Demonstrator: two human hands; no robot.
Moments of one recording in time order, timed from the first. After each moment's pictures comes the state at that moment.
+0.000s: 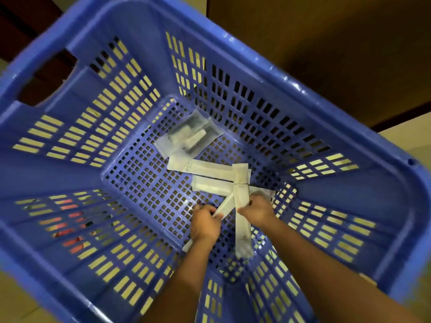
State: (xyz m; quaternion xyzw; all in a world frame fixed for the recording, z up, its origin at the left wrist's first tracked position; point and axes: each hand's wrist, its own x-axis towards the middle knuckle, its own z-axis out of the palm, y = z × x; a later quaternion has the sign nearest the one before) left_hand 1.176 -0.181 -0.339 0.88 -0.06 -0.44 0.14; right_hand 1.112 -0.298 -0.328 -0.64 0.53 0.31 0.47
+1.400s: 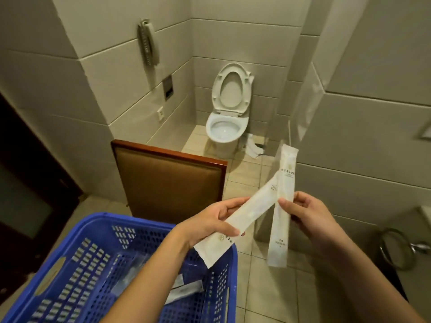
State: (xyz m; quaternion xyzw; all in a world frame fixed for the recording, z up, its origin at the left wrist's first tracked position) left_hand 1.113 -0.329 0.129 0.39 -0.49 -0.71 0.32; right_hand 0.895 -0.363 0.169 -0.50 0.54 -0.34 0.58
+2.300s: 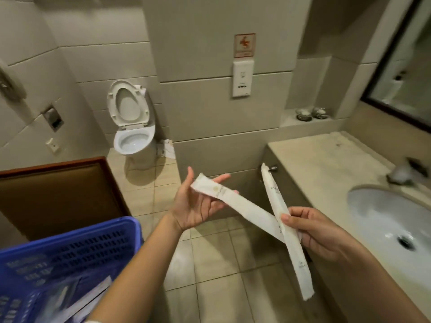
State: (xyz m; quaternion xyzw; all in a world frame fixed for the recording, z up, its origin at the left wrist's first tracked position) left_hand 0.810 -0.236 0.130 0.05 -0.24 -0.95 0.21; right_hand 0.562 -0.105 0.166 -0.35 0.52 -0.41 0.66
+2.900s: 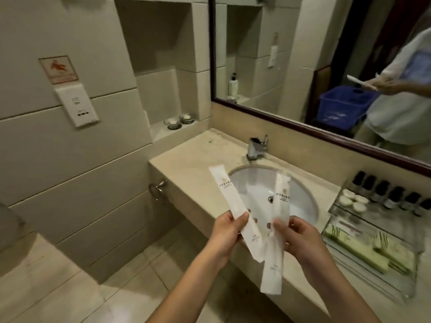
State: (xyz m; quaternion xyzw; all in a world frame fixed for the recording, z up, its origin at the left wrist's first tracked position) left_hand 0.496 -0.083 0.133 0.32 -0.53 -0.77 0.14; right_hand 0.416 0.049 0.158 -0.15 0.70 -0.64 0.29
